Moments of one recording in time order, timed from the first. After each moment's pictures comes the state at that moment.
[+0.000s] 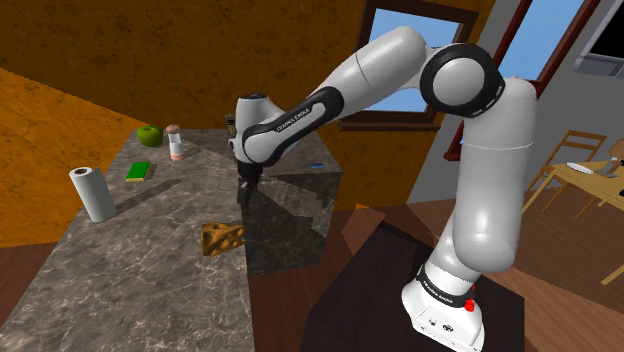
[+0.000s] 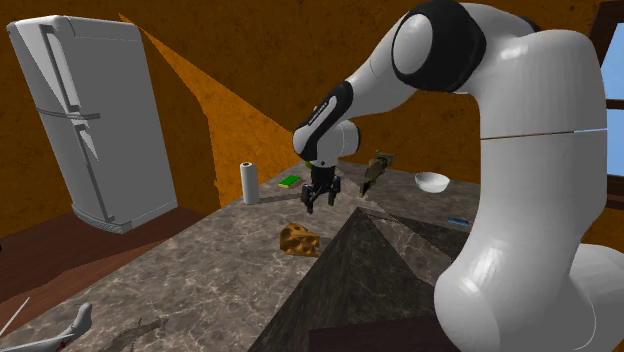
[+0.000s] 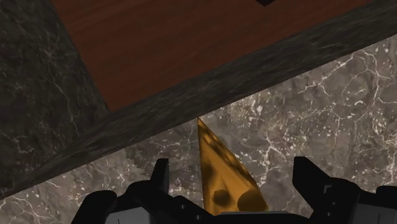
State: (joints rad) arm 0.10 0.33 0.17 -2.01 -0.02 2.36 -0.27
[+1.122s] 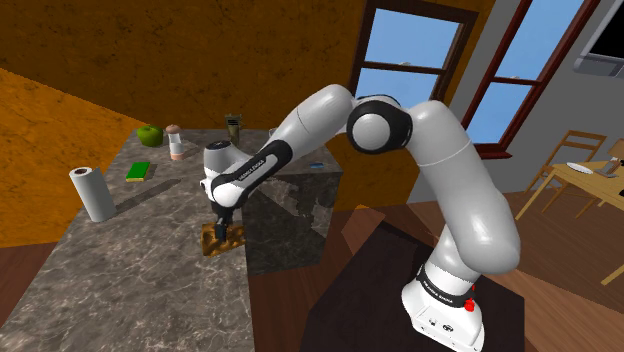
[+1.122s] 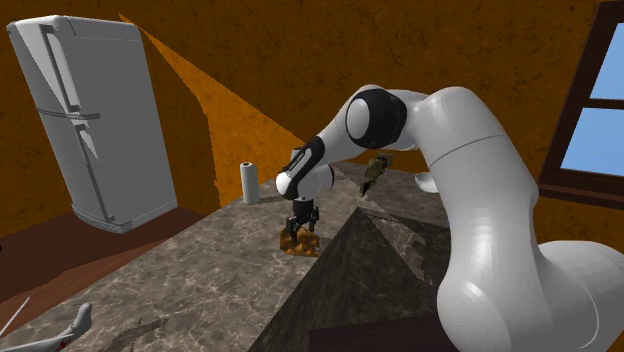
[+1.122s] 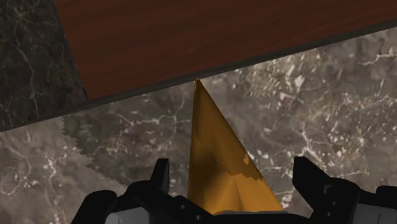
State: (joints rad) arm 0.19 0.82 0.16 -1.61 -0.12 2.39 -0.31
